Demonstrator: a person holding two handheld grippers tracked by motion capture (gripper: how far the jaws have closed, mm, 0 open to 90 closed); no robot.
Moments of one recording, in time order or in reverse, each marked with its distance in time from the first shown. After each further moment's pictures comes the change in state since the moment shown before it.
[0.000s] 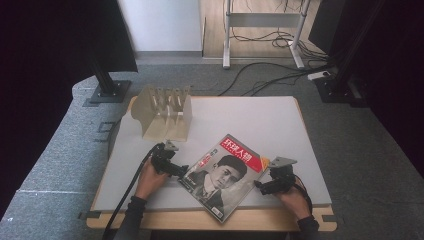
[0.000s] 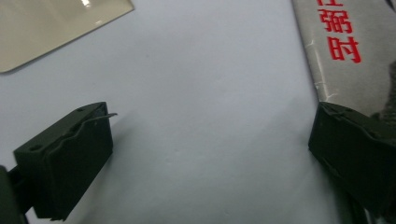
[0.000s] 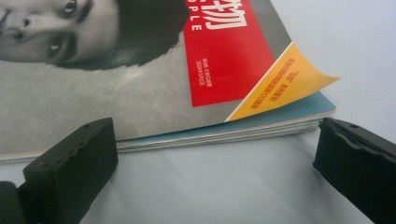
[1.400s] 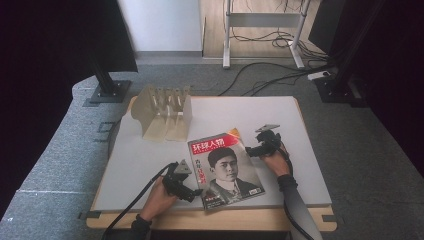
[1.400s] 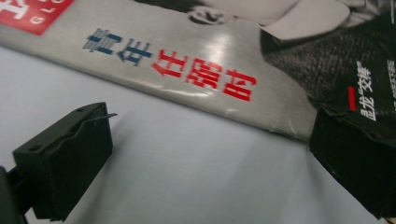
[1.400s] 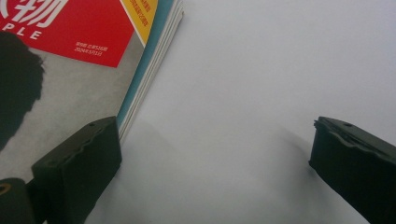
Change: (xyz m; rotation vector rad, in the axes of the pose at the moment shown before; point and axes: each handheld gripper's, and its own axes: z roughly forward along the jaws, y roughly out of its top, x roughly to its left) left arm -0.068 -0.012 -0.010 -0.048 -0.194 0.113; right arm -0.062 0.080 0.077 0.043 -0.083 0.079
